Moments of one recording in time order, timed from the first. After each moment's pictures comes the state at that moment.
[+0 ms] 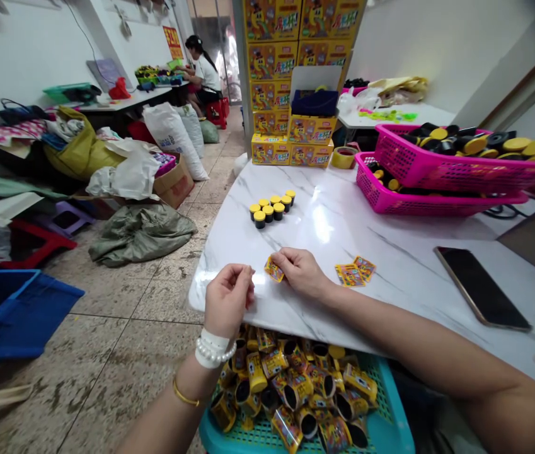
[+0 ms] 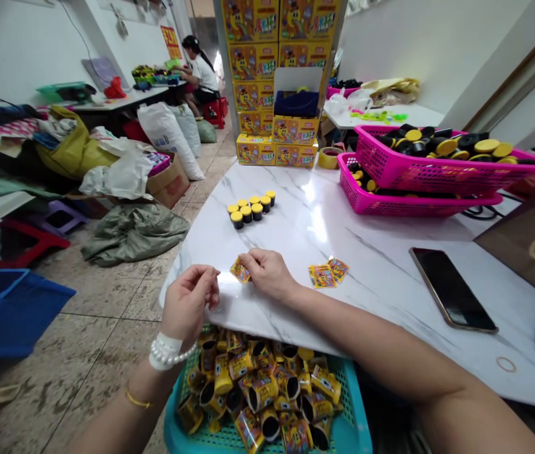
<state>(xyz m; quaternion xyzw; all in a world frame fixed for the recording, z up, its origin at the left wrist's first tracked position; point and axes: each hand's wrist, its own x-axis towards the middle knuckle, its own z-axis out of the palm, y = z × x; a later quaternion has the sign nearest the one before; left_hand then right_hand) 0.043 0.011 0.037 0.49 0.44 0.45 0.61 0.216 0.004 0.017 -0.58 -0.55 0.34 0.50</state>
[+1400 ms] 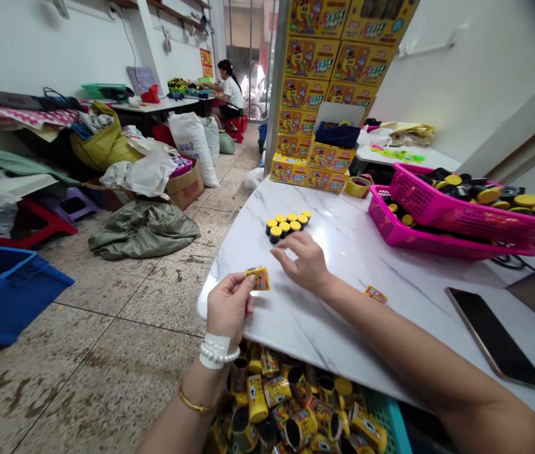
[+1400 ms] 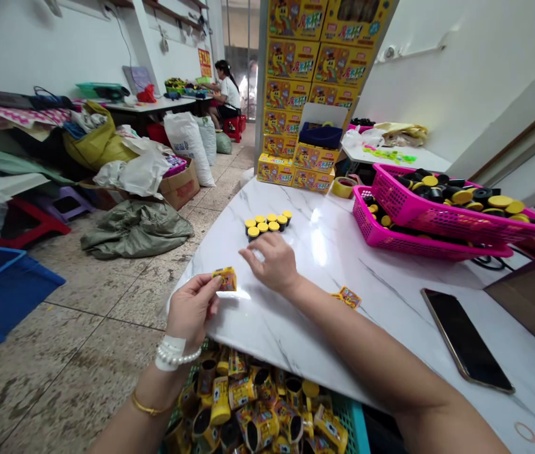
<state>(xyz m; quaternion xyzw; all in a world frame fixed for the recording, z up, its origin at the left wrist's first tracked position) 0.033 0.030 0.024 0.36 0.47 0.51 0.62 0.220 0.059 0.030 -0.54 -0.72 -0.05 0.43</state>
